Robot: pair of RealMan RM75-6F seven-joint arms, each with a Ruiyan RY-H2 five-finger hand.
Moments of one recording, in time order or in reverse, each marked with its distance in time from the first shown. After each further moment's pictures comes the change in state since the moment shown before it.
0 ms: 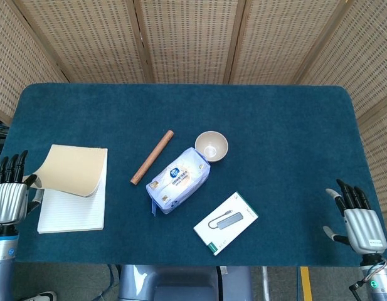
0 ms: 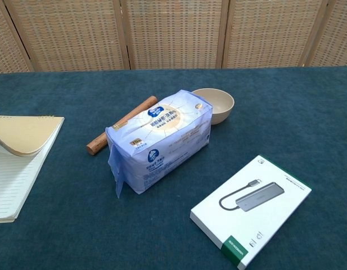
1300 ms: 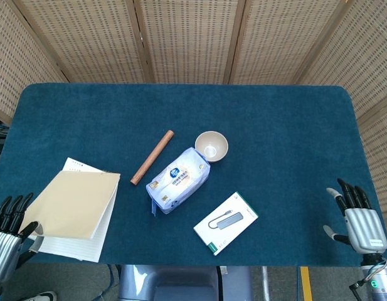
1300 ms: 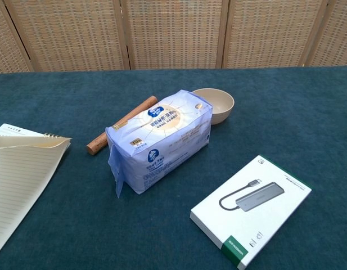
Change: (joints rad) left arm 0.202 0.197 0.250 -0.252 0.337 0.297 -0.002; right arm -0.001 -0.001 0.001 0.001 -0.002 0.005 0.007
